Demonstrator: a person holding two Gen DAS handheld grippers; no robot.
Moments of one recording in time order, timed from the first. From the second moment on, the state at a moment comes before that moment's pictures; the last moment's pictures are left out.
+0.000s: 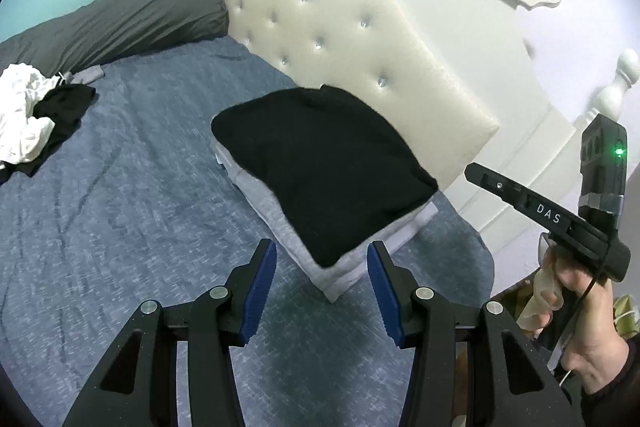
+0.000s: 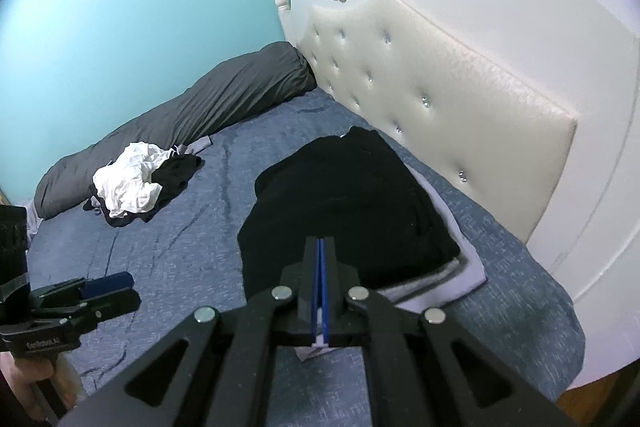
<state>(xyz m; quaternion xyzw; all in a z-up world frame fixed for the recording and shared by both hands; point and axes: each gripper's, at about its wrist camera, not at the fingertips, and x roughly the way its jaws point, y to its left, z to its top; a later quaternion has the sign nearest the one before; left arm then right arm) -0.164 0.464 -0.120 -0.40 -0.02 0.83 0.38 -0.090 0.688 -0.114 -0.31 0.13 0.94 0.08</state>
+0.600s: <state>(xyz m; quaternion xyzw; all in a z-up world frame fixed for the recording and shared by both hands) -0.105 0.412 -0.065 -0.36 -0.01 0.85 0.38 -0.021 0.630 -0.067 -0.29 0.15 0.94 0.08</state>
